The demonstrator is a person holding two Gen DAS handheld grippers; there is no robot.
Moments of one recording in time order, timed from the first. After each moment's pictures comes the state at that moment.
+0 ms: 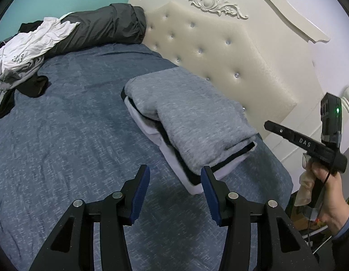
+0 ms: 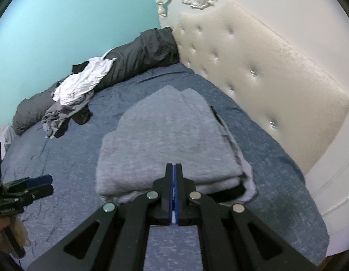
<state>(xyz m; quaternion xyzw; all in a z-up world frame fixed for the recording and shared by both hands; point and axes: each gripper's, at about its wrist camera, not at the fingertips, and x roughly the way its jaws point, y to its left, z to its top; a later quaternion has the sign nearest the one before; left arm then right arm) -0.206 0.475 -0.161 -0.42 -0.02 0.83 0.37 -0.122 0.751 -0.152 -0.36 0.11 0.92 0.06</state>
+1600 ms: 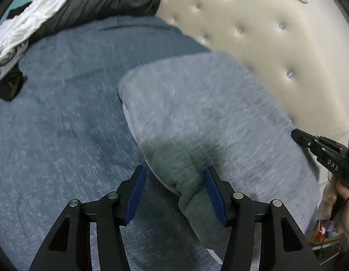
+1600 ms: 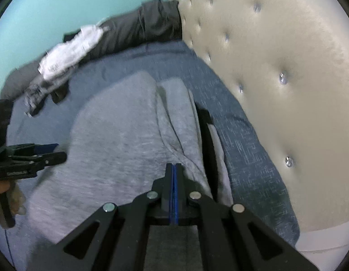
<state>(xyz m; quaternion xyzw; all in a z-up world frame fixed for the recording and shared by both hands) -0.353 0.579 -0.234 -0.50 0.00 0.80 0.32 -0.245 0.823 -0.205 -0.45 0.05 0.89 0.06</state>
